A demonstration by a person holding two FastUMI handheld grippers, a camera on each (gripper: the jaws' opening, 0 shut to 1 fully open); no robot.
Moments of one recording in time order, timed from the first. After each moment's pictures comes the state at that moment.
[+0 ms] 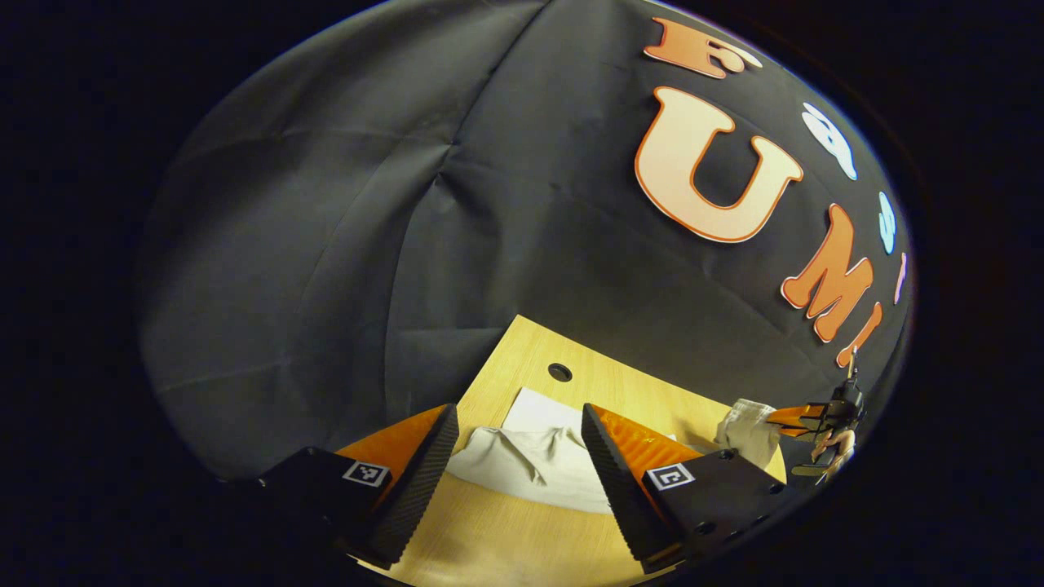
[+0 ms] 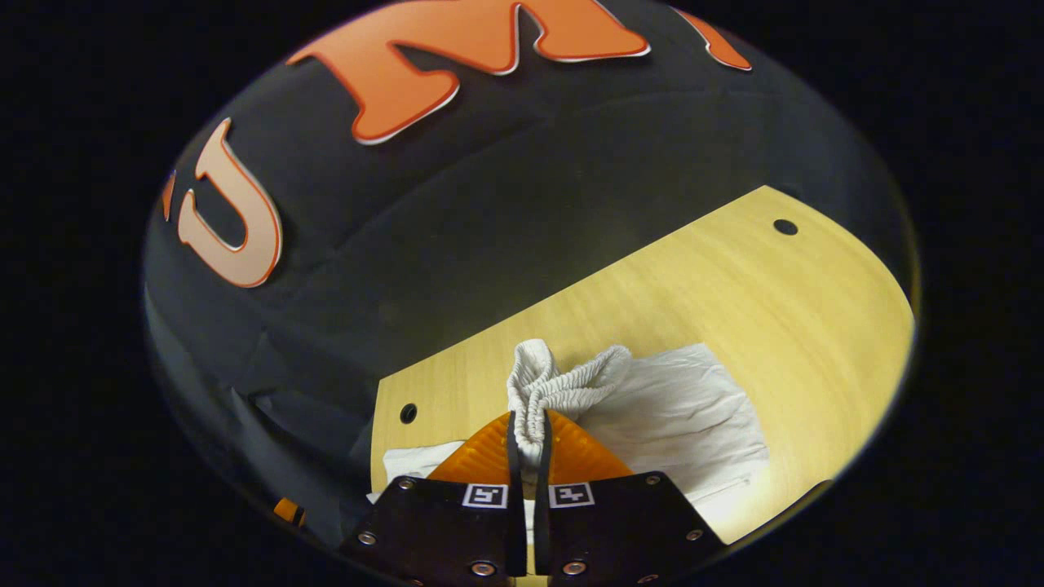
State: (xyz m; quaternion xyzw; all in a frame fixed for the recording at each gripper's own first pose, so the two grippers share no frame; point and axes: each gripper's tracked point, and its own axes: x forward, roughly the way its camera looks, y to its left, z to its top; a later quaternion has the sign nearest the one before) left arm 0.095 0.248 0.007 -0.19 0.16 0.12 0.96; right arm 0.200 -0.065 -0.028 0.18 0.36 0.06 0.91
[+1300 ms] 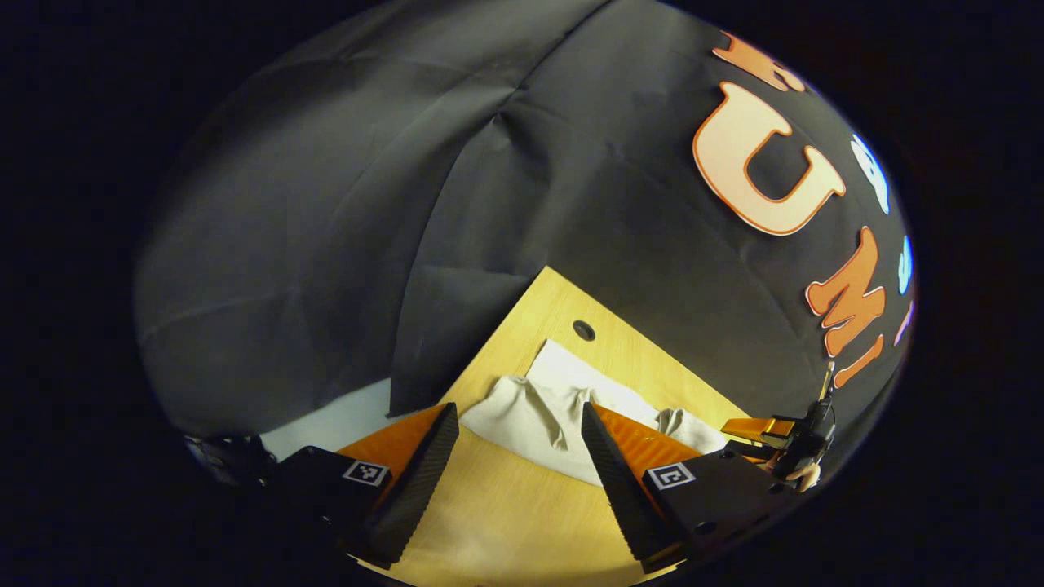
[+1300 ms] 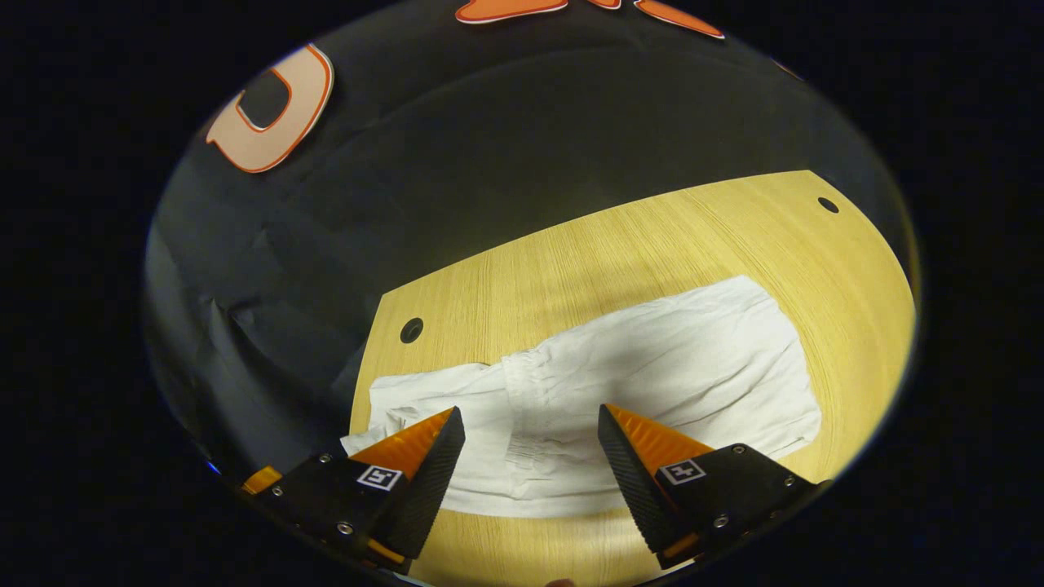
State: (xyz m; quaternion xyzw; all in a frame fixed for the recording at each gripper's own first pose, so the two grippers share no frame) left arm 0.077 0.223 -0.039 -0.29 0.24 0.14 0.92; right arm 0.178 -0.086 -0.021 0.10 0.42 0.10 0.90
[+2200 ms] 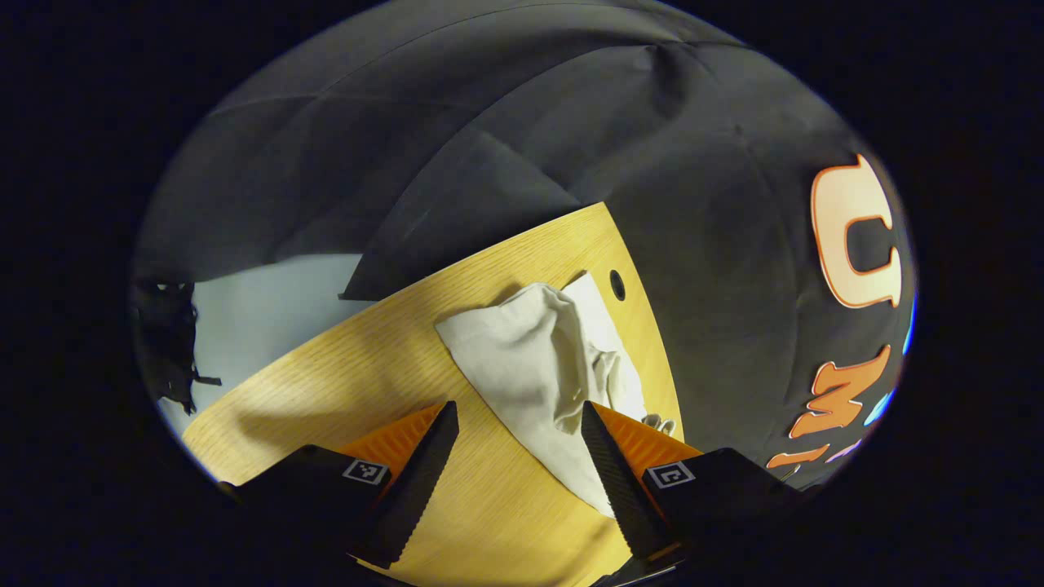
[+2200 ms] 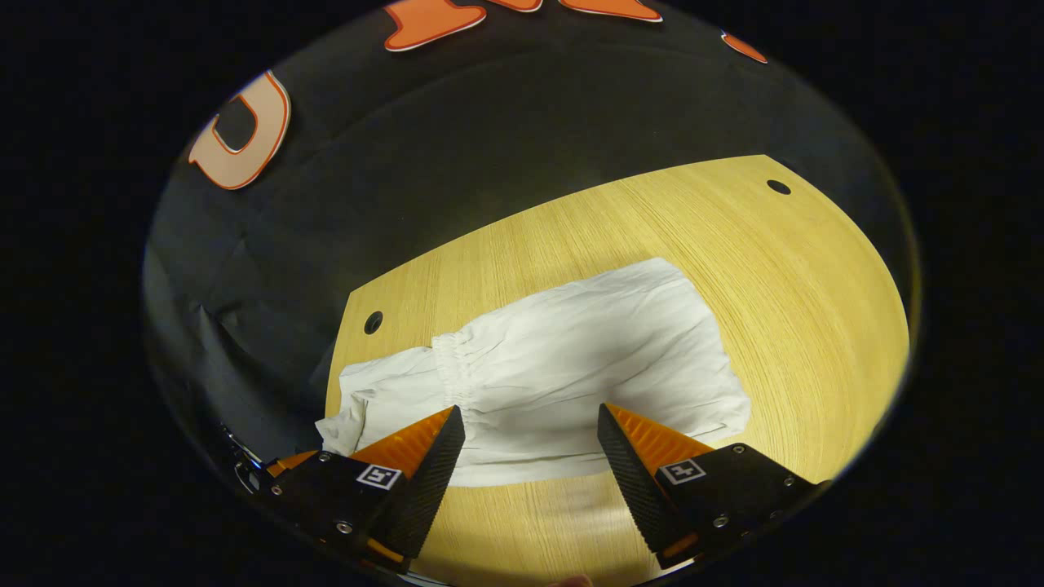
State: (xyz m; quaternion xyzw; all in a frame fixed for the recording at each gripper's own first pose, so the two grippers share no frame) left arm 0.125 0.192 -0.151 -0.50 0.28 0.14 0.81; right arm 0.150 -0.170 -0.016 0.11 0.44 0.05 0.89
